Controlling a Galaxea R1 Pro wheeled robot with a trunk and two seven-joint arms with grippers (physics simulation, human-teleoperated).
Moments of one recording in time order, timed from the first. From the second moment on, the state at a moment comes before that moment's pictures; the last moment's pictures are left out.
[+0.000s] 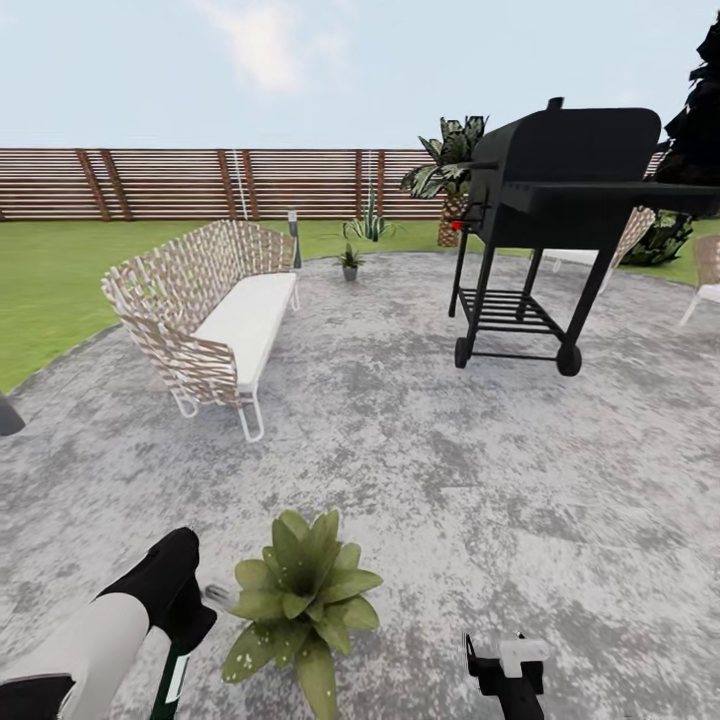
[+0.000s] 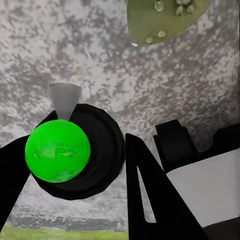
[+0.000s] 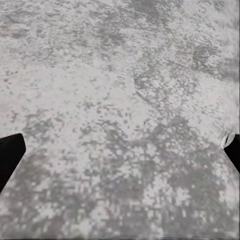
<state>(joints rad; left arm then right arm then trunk) -0.75 0.12 0.05 -0.44 -0.98 0.99 -0.93 -0.42 -0.01 0.01 -0.12 0.13 -0.65 -0.18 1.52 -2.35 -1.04</state>
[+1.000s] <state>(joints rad) -0.77 0.13 0.04 -0.42 -1.11 0.98 -1.05 -0.42 0.00 0.01 -0.12 0.14 -0.65 -0.18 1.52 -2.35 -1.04</state>
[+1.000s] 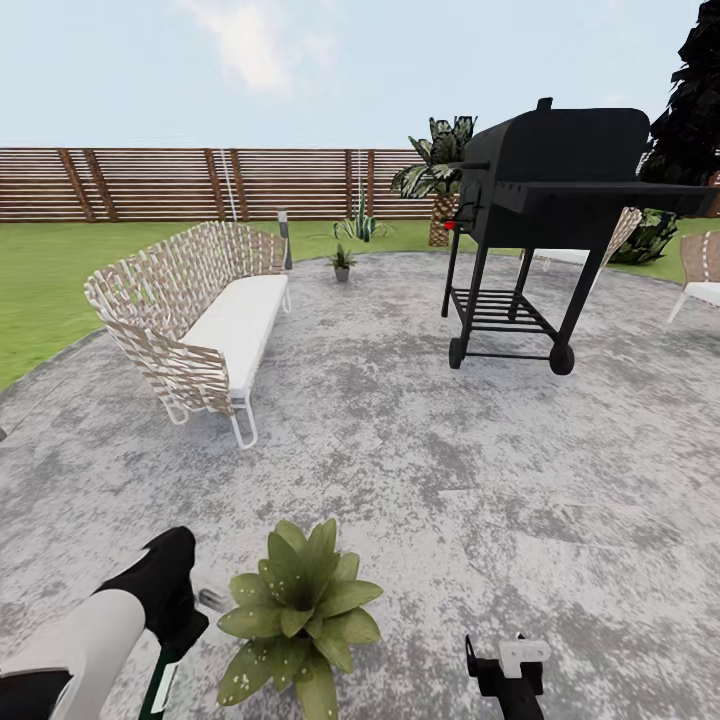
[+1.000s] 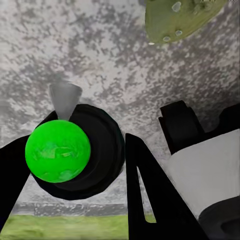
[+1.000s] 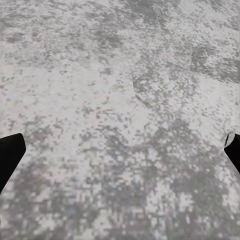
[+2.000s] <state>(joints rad) -0.79 0.11 -0.06 -0.44 -1.13 0.97 -1.19 -0.42 0.00 0.01 -0.12 0.14 -0.65 -0.18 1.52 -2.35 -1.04</state>
